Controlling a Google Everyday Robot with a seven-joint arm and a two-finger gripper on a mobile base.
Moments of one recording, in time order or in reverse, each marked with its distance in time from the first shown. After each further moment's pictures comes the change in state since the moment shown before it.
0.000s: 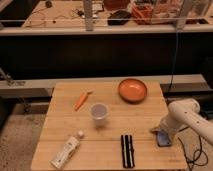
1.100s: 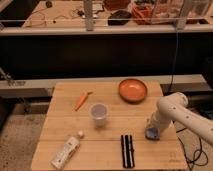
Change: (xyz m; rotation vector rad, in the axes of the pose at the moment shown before) arm -0.003 -0.042 -0.012 -0.004 0.031 -0.072
